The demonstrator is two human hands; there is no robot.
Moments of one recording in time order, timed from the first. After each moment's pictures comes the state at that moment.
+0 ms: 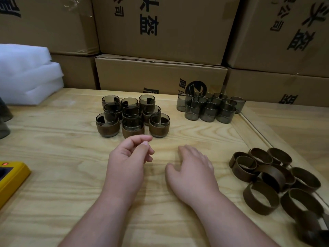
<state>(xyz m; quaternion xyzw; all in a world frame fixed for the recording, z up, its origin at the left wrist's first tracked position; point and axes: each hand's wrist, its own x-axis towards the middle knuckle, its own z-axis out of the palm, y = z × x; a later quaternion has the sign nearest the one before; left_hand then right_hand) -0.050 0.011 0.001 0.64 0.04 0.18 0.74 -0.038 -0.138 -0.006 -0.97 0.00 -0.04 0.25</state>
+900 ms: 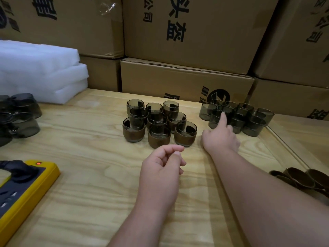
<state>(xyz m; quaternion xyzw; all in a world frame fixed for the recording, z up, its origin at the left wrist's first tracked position) -0.049 0.011 0.005 0.61 0.07 0.15 0.77 0.121 -0.133 0.003 -0.95 0.21 -0.14 0.20</state>
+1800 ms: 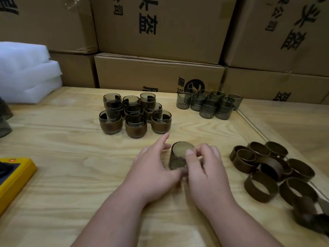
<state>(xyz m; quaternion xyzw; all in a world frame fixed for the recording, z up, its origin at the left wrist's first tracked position) -0.062 0.003 0.008 0.90 -0.08 0.00 0.44 -0.076 -0.148 -0.006 -0.86 0.00 -0.19 0.47</state>
